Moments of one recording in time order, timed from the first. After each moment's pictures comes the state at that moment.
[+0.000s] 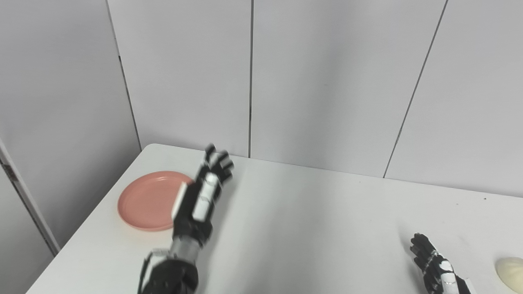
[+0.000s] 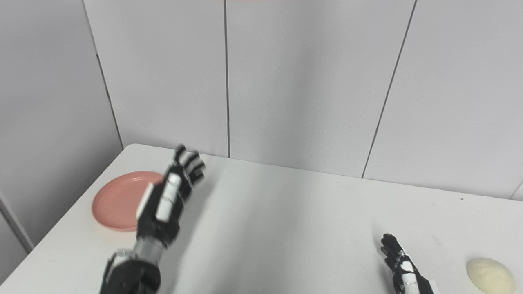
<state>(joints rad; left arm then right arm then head) -0.34 0.00 0.13 -0.22 -0.16 0.14 0.03 -0.06 -0.18 -0.09 -0.02 0.19 -0.05 0.19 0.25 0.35</state>
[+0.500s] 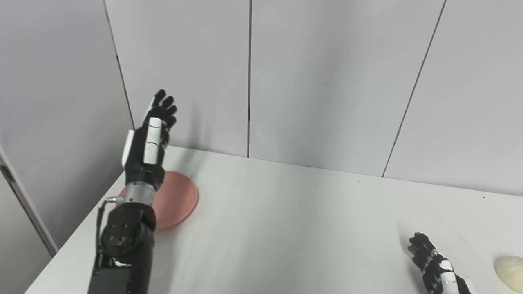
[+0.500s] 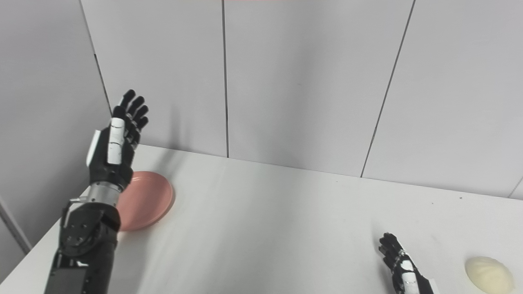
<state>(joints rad) -0.47 0.19 0.27 -0.08 -0.16 0.13 0.05 -0.06 -0.18 -0.09 -0.02 0.19 -0.05 0.19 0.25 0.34</state>
